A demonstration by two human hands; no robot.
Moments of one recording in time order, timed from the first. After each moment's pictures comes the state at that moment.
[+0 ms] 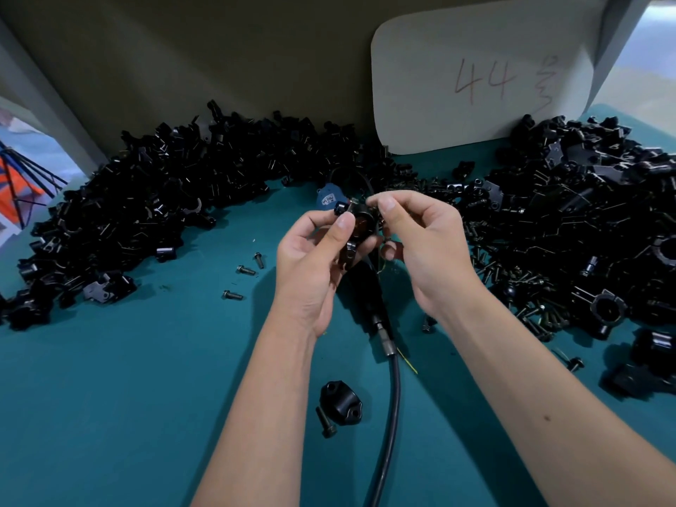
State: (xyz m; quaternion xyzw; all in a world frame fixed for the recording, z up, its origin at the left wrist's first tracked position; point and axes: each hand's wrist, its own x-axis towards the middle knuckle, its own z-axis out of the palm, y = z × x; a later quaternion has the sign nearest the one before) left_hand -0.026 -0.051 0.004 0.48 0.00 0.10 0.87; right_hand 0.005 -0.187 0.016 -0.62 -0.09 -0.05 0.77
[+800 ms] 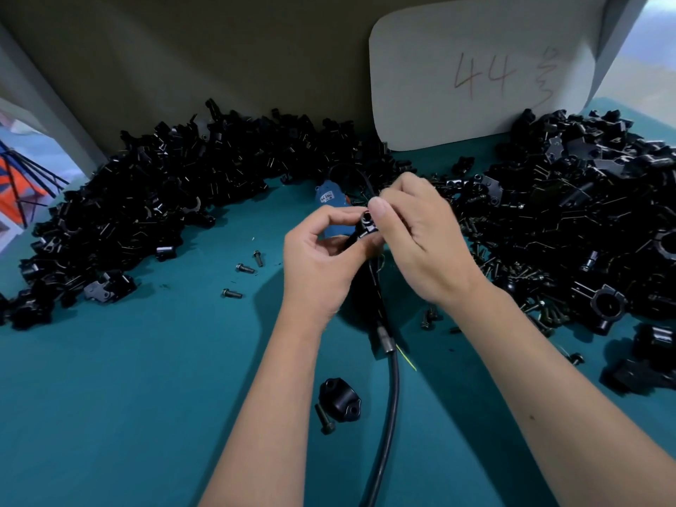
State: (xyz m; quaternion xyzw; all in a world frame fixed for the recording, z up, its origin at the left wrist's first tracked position) left_hand -0.023 -0.057 0.000 0.67 -0.08 0.19 0.71; right_hand 0.010 -0.201 0.019 -0.84 -0.27 -0.20 0.43
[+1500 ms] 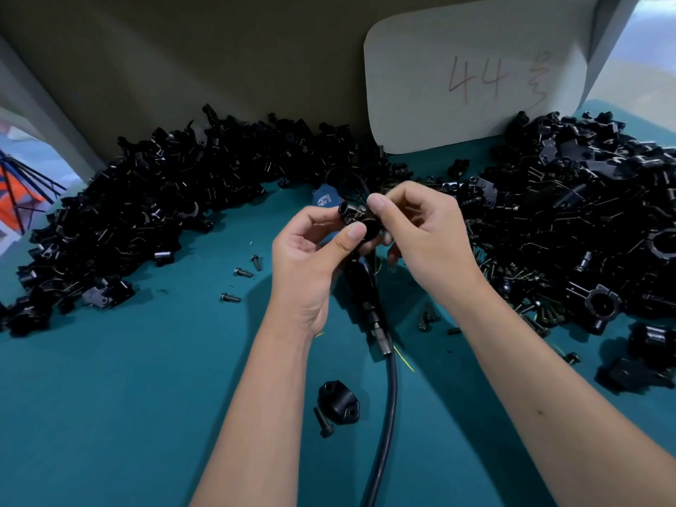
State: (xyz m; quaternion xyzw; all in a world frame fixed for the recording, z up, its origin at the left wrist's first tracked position) left_hand -0.027 -0.054 0.009 0.52 -0.05 0.13 0.85; right_hand 0.012 -0.200 0.018 -0.73 -0.18 -0.14 0.64
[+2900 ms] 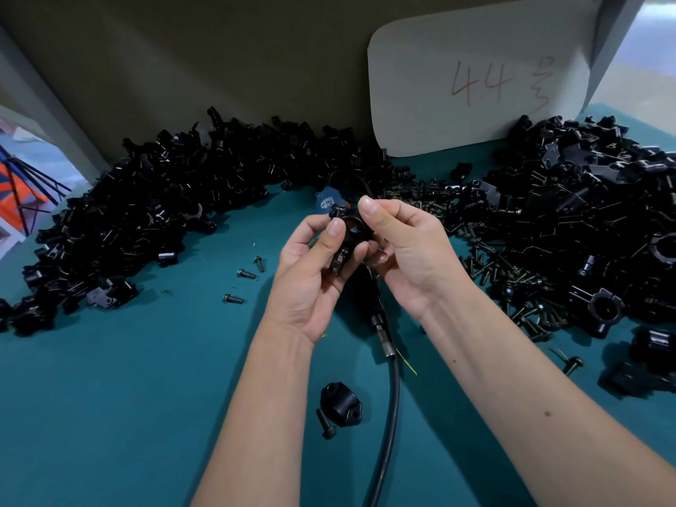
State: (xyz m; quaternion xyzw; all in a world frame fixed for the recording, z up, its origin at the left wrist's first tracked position) left_hand -0.033 -0.047 0.009 0.43 0.00 0.03 0.90; right_hand -0.003 -0.176 0.027 -0.48 -0.05 0.10 0.87
